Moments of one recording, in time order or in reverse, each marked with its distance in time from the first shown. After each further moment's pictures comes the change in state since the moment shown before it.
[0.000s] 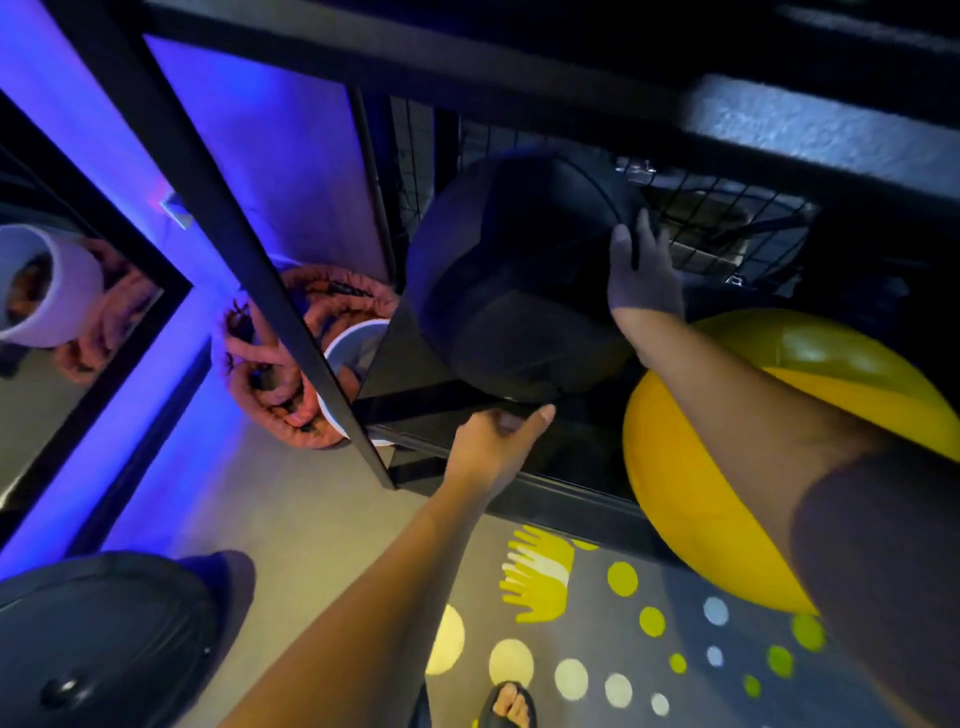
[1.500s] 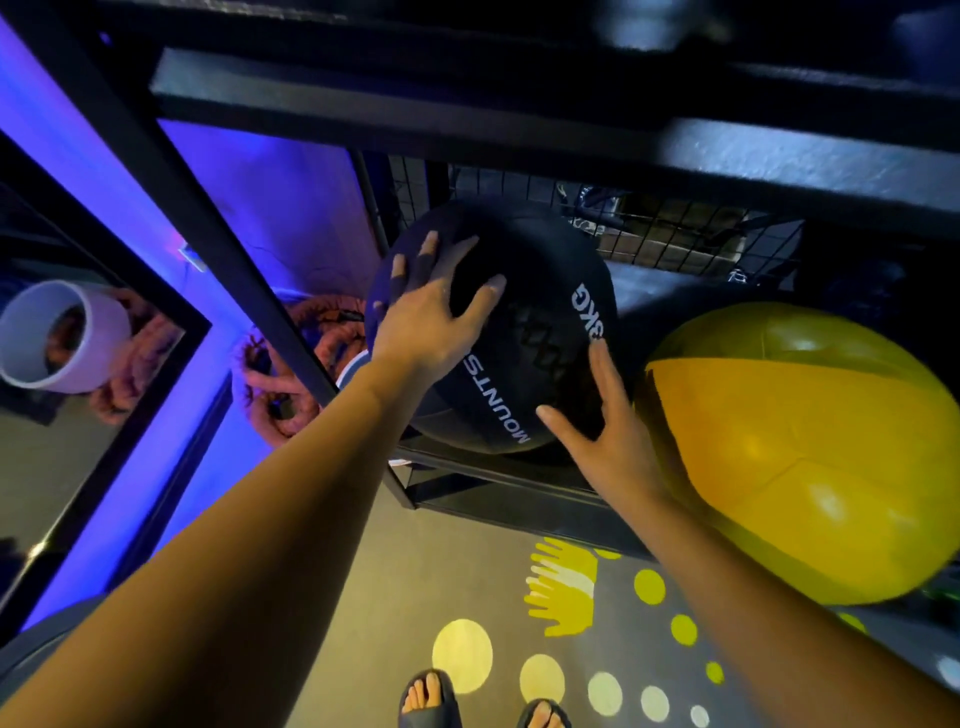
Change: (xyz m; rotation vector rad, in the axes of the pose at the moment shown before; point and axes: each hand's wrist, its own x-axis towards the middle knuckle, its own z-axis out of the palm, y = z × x) left_hand 0.023 0.106 -0.097 0.571 0.278 0.500; right_hand -0.150 0.063 0.008 0.285 -0.244 -0.072
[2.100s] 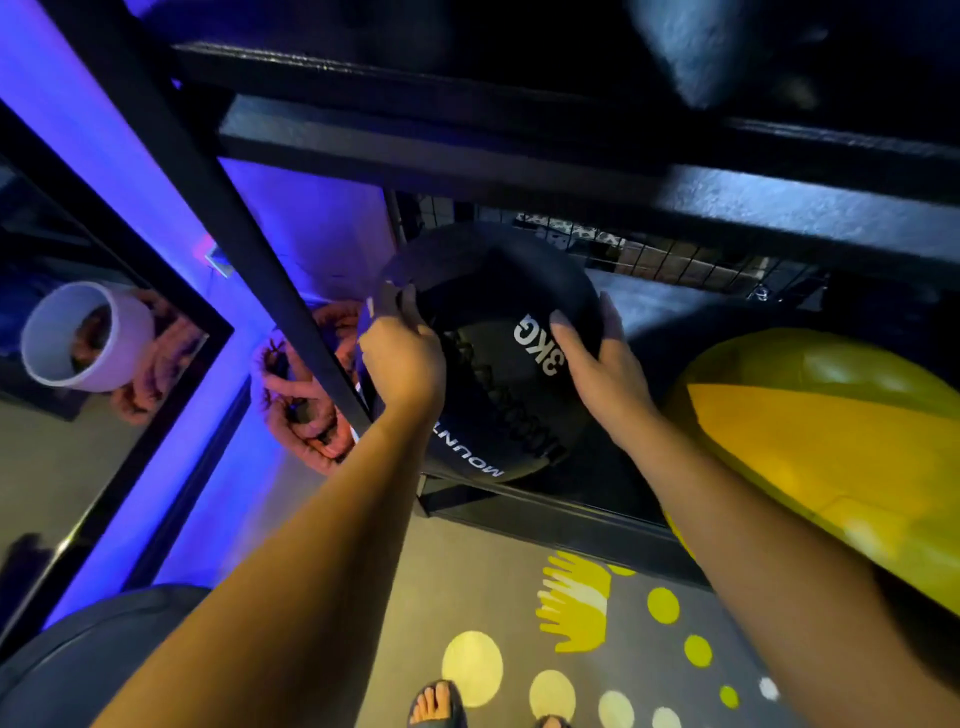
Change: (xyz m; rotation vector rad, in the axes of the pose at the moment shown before) left_hand -0.007 -0.006 -0.015 -0.091 0.598 -0.422; right_hand 0.078 -0.077 0.011 0.026 0.009 0.150
